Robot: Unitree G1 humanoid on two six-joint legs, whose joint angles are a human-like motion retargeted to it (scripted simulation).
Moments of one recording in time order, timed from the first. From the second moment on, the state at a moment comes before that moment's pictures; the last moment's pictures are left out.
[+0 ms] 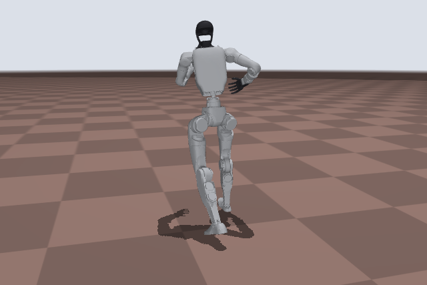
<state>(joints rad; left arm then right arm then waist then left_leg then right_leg) -0.94 0.34 -0.40 -0.28 0.09 -0.13 0.32 0.49 -0.77 0.02 -0.43 0.60 -0.16 0.11 -0.46 -0.05 0.20 0.20 0.06 -0.06 0.38 -0.32 -0.06 -0.28 -0.18 -0.33 0.08 -0.17 0.10</state>
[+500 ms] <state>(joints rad) 0.76 0.65 0.18 -0.23 -0.24 -0.19 -0.09 -0.40 -0.31 0.46 -0.50 0.62 -0.26 0.03 0.31 0.00 0.15 -0.31 0.03 0.68 0.08 -0.26 0.04 0.26 0.02 -0.05 0.27 -0.11 0.21</state>
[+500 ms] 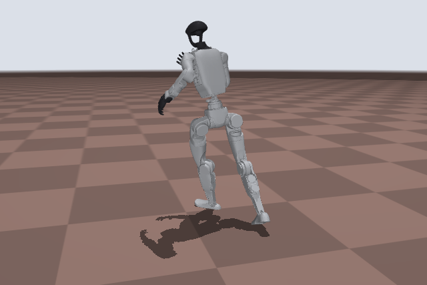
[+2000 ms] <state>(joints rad) -0.29 0.27 -0.31 -0.34 -0.20 -0.19 0.15 0.17 -0.39 0.07 -0.29 0.69 -0.27 -0.19 -0.32 0.11 0.21 0.02 0.06 0.09 1.02 -0.29 0.08 -0.31 -0.10 -0.18 0.51 -0.44 -0.02</state>
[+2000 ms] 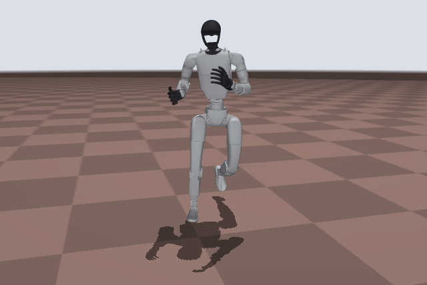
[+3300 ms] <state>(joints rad) 0.70 0.60 0.29 -0.44 -0.21 -0.16 -0.18 -0.64 -0.32 0.50 -0.48 0.57 -0.25 0.02 0.33 -0.11 0.19 -0.31 -0.01 0.30 0.27 -0.33 0.09 0.31 -0.10 -0.03 0.22 -0.13 0.13</state>
